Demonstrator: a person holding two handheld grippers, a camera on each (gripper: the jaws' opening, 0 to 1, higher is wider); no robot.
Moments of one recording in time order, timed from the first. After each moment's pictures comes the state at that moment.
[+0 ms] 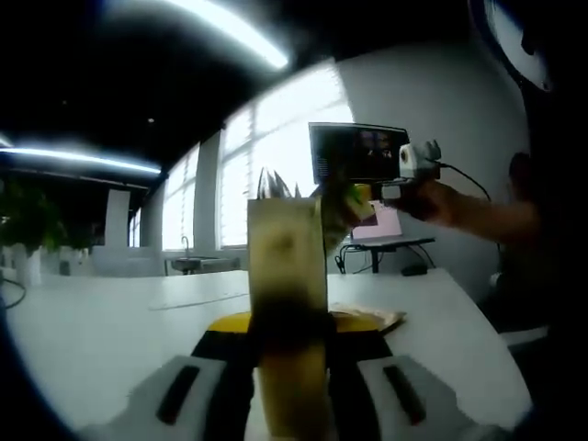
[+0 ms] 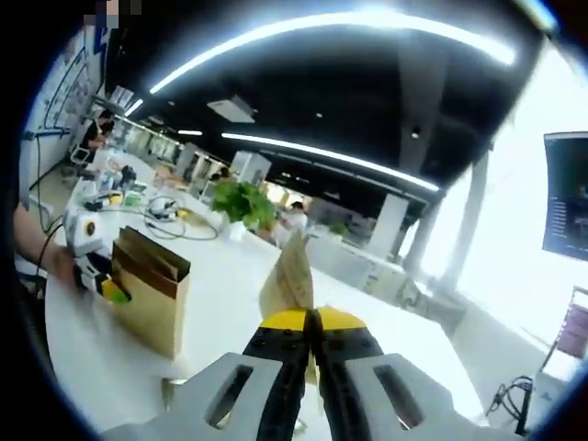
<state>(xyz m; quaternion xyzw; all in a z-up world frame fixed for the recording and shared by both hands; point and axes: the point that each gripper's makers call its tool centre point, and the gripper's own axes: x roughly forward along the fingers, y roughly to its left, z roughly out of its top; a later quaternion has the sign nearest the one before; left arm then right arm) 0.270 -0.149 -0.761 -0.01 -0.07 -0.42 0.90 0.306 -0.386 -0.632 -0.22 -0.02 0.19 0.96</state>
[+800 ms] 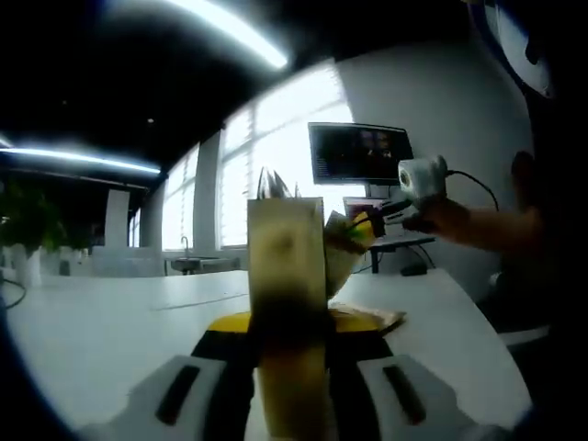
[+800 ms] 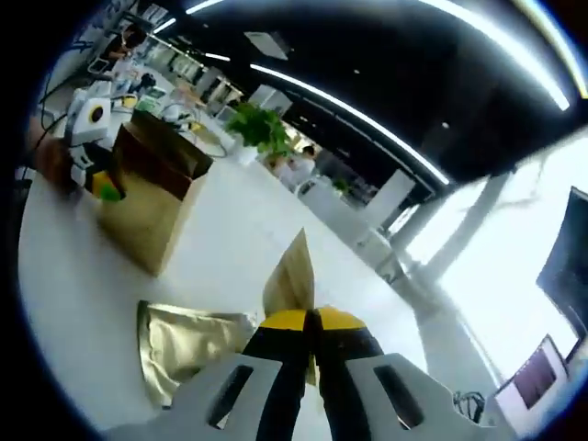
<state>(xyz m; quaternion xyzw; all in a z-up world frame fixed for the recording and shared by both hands) 0.269 -0.149 -0.761 -0.01 -0.07 -0.42 0.90 0.302 -0.380 -0.710 -0.40 0.08 0.15 0.90</state>
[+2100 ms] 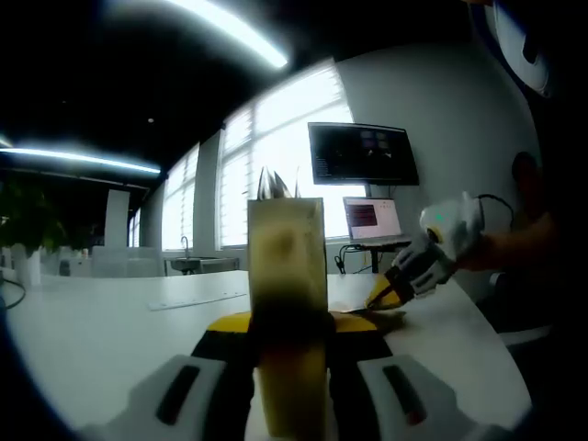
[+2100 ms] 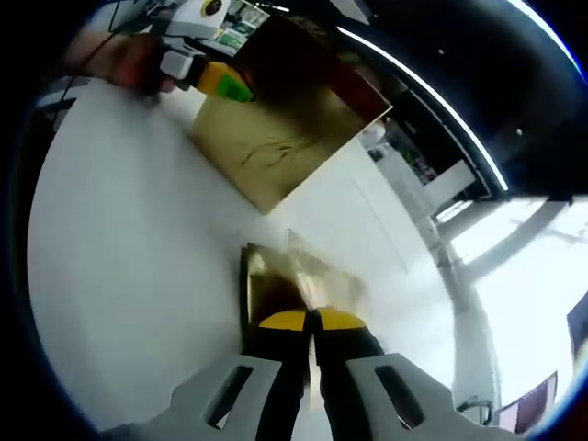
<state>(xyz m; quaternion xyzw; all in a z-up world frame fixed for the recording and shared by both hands) 0.270 -0.149 -0.761 -0.01 -0.07 -0.42 0.90 0.256 -0.332 -0.818 -0.47 0.19 0.24 0.83</state>
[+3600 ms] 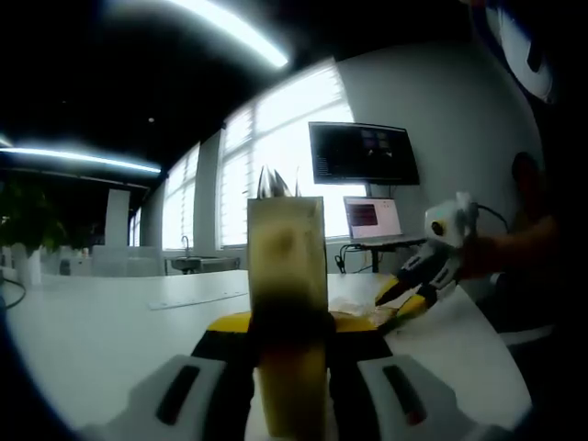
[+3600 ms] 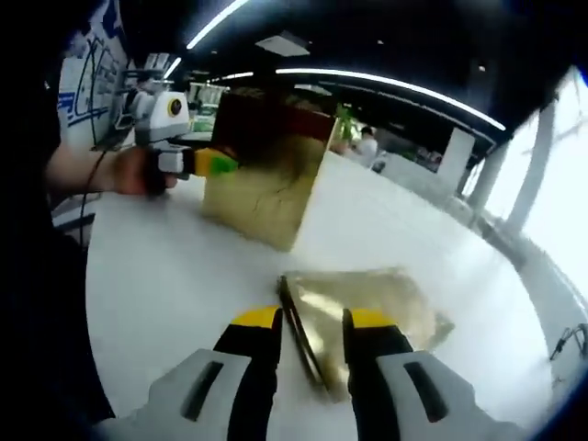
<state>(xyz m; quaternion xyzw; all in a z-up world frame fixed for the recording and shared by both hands) 0.270 -0.149 -0.762 -0.01 -0.07 -0.42 0.90 0.234 -0.322 -0.815 -0.22 0.16 0.32 0.91</state>
